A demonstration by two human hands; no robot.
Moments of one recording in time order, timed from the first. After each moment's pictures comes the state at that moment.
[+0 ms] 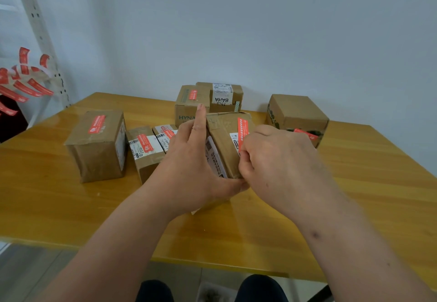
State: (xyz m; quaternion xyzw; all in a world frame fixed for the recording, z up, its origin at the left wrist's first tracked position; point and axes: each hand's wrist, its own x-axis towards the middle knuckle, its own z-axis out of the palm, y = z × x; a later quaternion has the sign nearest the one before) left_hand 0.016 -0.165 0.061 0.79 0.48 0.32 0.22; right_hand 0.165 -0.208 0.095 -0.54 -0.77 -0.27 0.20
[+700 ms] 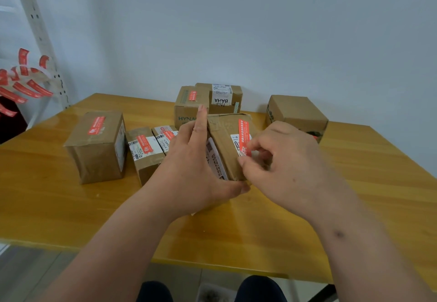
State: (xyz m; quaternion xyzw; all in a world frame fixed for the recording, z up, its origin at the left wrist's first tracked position) left_hand 0.016 -0.164 0.060 0.79 0.48 0.31 0.21; right_hand 0.179 -0.215 0.098 -0.63 -0.73 -0.07 0.27
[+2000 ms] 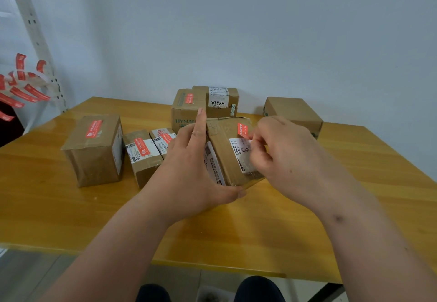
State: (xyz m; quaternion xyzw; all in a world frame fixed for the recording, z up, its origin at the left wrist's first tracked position) left_hand 0.016 -0.167 0.060 0.81 0.47 0.30 0.20; right_hand 0.181 -0.222 0.121 -0.62 -0.75 -0.05 0.21
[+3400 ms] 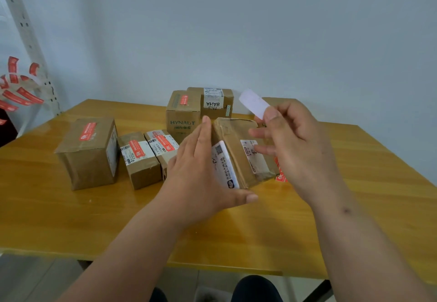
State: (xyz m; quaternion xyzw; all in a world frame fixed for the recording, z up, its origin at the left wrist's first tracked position) left_hand 0.039 -0.175 0.052 0.80 0.48 0.29 0.19; right_hand 0.196 -0.210 0.103 -0.56 -0.59 0.16 0.56
